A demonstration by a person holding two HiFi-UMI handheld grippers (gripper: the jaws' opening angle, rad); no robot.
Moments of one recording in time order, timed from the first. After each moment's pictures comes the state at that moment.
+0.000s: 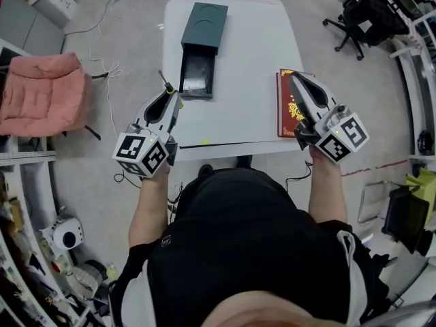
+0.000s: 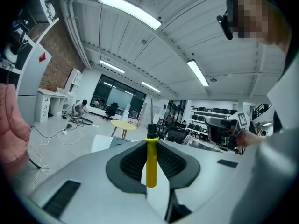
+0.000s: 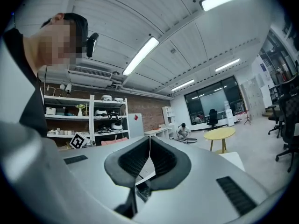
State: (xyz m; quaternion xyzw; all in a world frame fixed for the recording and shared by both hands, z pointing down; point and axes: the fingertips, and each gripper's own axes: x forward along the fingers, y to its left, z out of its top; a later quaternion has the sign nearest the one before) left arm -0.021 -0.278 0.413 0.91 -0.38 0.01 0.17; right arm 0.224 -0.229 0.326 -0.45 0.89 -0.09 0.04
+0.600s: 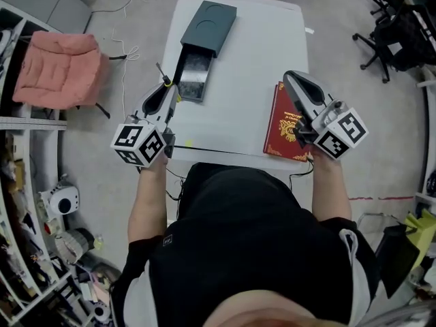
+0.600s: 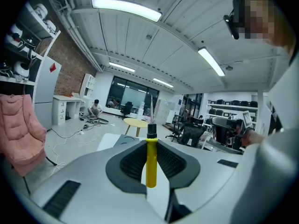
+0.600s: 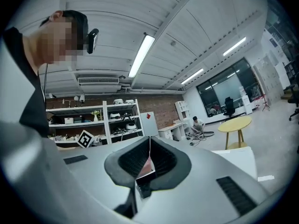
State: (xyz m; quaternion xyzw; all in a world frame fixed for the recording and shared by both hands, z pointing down) left arm 0.052 -0.309 0.419 0.86 -0.48 0.05 0.17; right arm 0.307 -0.291 0.354 -0.34 0.93 -0.14 0.05
